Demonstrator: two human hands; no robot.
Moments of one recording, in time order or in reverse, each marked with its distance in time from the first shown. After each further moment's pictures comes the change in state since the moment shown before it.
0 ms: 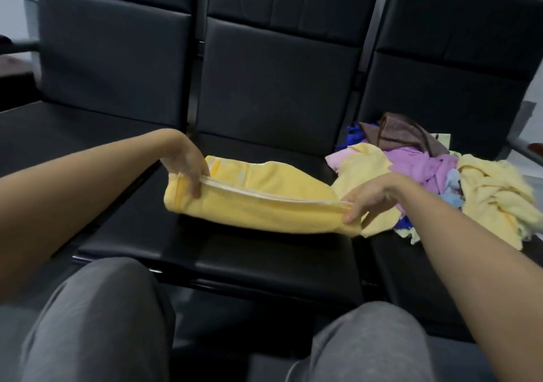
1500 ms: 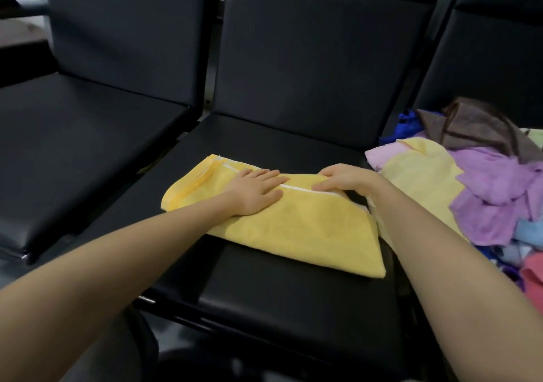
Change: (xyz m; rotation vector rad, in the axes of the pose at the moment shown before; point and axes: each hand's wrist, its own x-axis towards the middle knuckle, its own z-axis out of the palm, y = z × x) left_hand 0.153 0.045 0.046 0.112 0.795 0.266; right_hand 0.141 -0.050 -0.052 -0.048 0.421 -0.237
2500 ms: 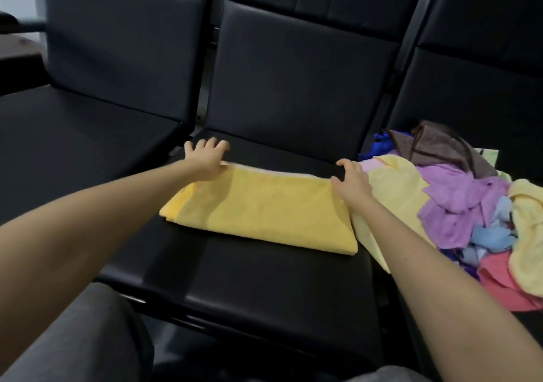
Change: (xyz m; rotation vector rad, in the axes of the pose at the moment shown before) left_hand 0.003 -0.060 -0.069 0.106 0.172 -0.351; right_hand -0.027 0.015 0.001 -0.044 0.698 0.050
